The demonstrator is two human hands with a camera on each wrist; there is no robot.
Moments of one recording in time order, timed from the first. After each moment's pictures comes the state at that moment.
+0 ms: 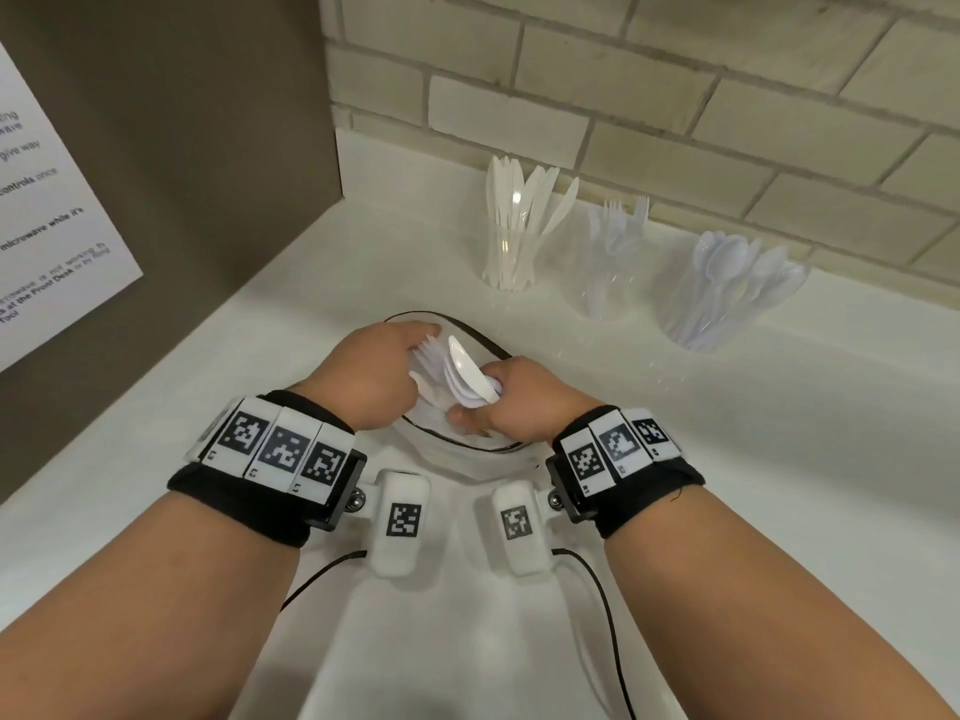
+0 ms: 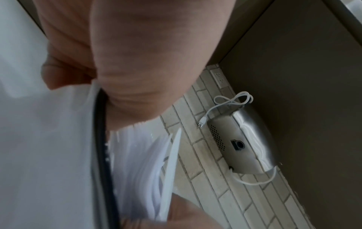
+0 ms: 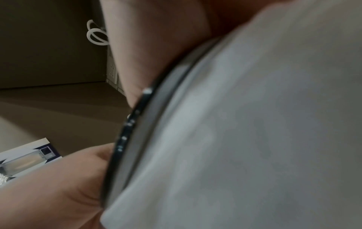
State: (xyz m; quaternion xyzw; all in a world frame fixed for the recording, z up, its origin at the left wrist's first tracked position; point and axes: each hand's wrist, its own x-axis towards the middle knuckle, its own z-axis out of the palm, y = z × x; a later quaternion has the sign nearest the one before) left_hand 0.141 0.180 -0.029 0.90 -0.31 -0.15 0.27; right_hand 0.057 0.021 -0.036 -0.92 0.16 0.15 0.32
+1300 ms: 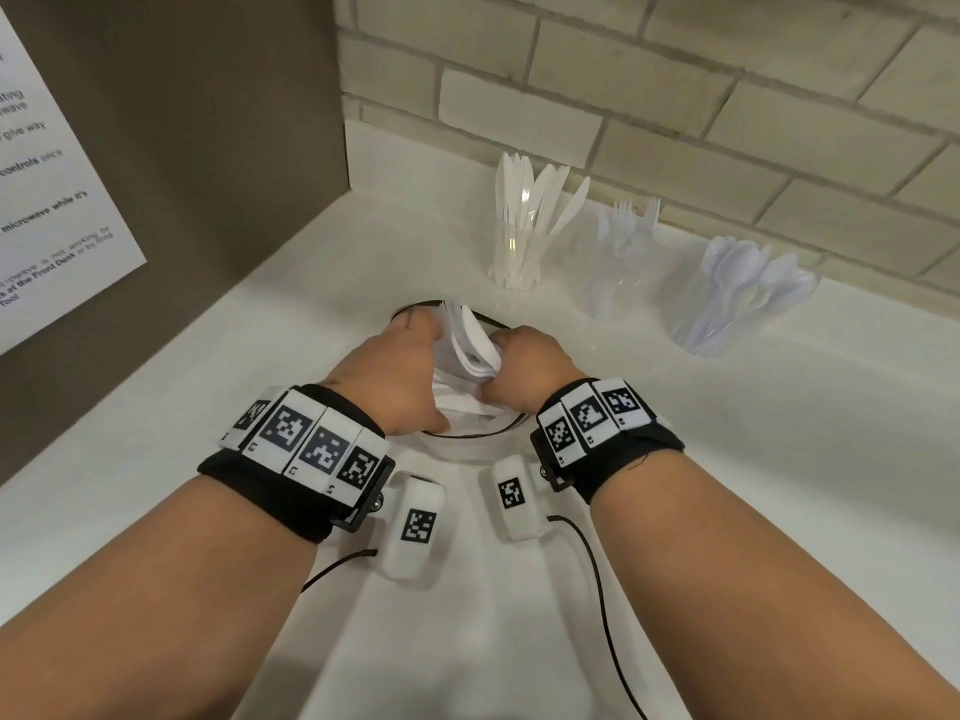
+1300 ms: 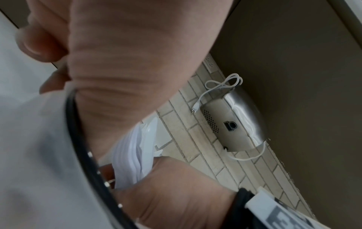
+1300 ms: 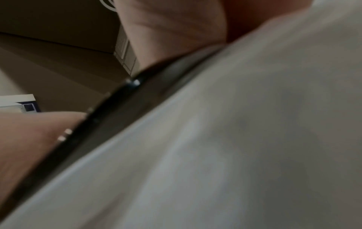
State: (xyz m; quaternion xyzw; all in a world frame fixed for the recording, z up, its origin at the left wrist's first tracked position) left_hand 0.129 0.168 -0.031 0.92 -0.29 -0.16 0.19; right_hand 0.090 0.013 -0.041 -0.97 0.17 0.10 0.17
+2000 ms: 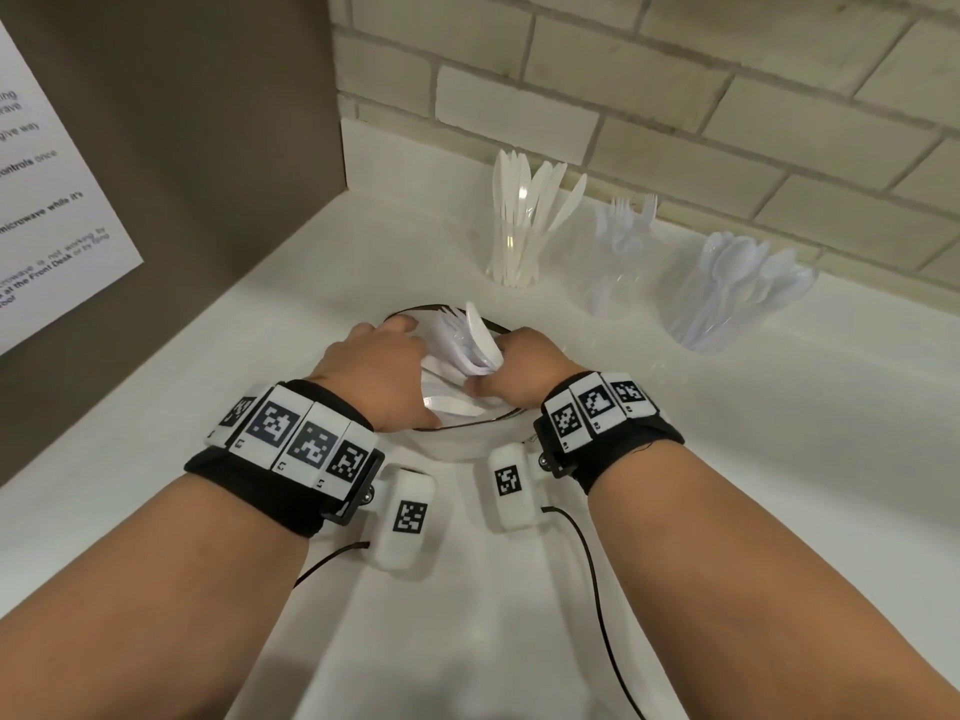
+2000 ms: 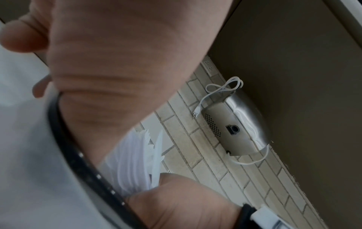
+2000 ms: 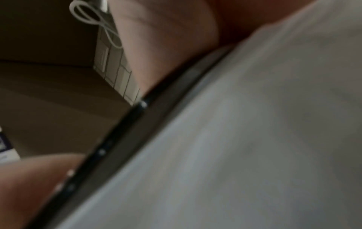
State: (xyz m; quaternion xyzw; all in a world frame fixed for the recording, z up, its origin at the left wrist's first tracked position) left_hand 0.138 0.173 -0.034 0.93 -0.32 -0.18 0.05; right_hand 0.086 0.009 -0.037 -0.95 0.16 0.13 0.24
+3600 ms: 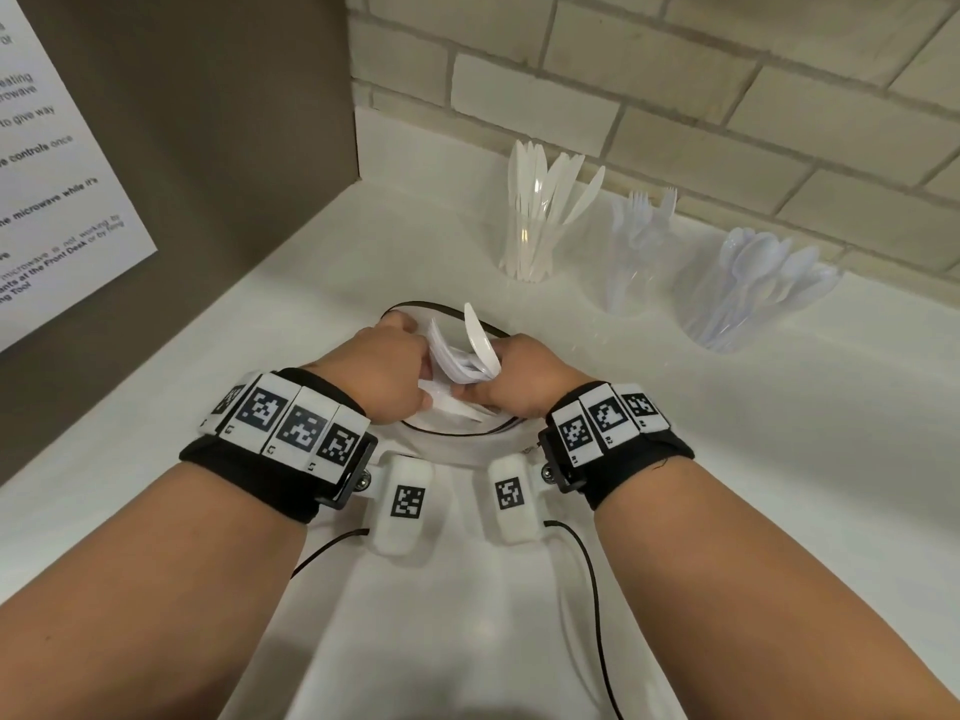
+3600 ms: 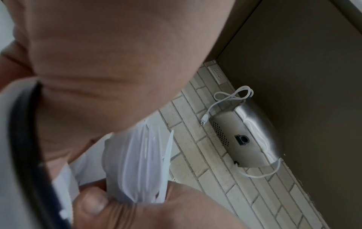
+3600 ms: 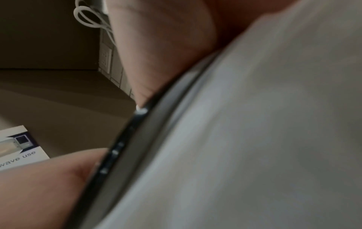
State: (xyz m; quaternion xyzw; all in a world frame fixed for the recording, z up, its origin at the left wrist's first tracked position) left_hand 0.147 0.181 -0.038 0.92 -0.31 -0.21 0.10; right_hand 0.084 0.024 -0.044 -0.93 0.12 0.13 0.31
